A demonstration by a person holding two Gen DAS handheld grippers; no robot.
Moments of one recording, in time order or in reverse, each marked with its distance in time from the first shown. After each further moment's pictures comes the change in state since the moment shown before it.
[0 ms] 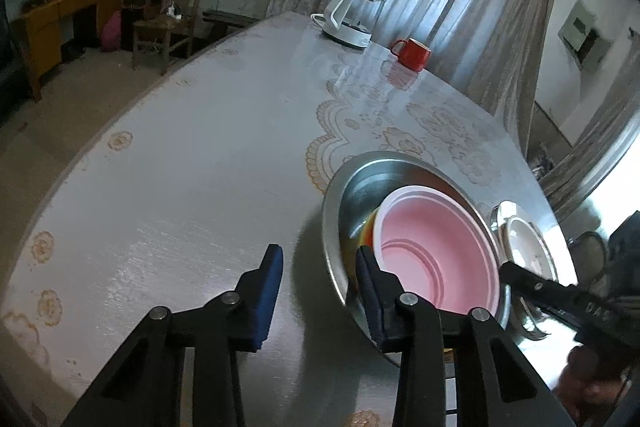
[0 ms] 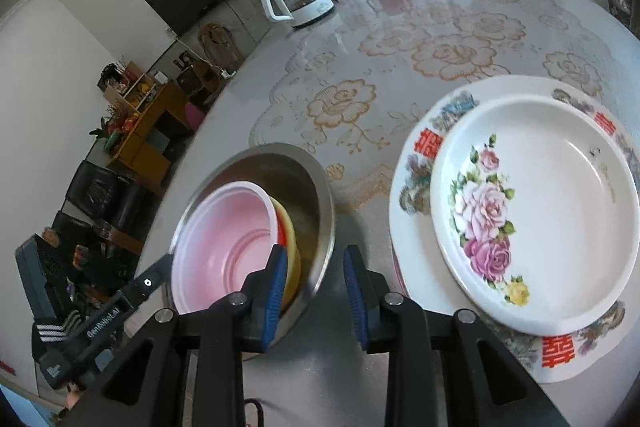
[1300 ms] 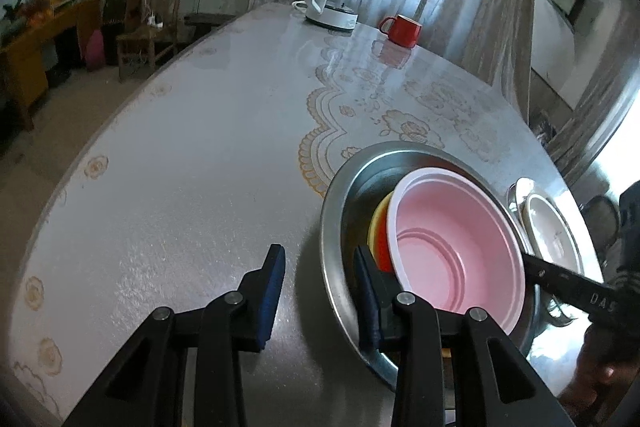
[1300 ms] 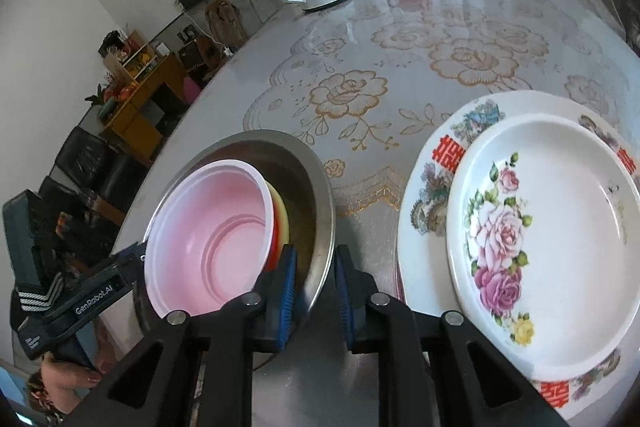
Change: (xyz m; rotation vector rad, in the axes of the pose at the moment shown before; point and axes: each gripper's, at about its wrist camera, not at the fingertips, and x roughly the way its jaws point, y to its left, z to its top) left arm 0.028 -0.010 0.010 0.133 0.041 0.038; right arm 0.025 0.008 0.007 -0.109 0.047 -0.045
